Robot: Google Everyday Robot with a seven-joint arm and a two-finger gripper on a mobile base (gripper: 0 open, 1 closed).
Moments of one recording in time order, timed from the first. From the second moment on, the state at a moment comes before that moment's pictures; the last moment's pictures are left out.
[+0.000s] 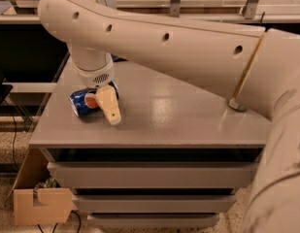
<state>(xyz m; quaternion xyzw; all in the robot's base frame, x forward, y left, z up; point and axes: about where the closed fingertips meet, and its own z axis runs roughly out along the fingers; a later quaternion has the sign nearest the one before) 0.562 0.129 0.835 -0.86 0.49 -0.09 0.10</state>
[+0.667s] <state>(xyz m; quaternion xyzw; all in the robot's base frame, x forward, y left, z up) 0.565 0.127 0.836 -0.87 0.48 -0.08 0.09</state>
